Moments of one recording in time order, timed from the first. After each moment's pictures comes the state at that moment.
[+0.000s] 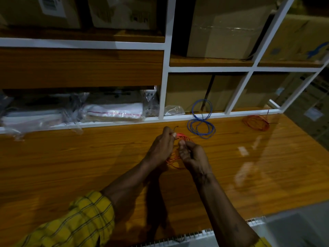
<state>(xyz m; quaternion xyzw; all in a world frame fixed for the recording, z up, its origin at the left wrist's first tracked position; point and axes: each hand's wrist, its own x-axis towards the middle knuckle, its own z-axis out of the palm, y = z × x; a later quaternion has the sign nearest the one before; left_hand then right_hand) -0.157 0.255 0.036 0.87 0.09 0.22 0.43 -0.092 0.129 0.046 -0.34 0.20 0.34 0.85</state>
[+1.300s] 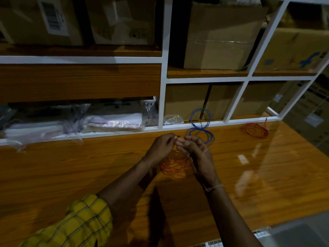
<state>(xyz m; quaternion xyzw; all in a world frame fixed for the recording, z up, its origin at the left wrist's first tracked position) -0.135 0.268 0.065 0.87 0.09 0.17 0.45 -0.106 0.104 0.093 -0.45 -0.14 0.25 0.84</state>
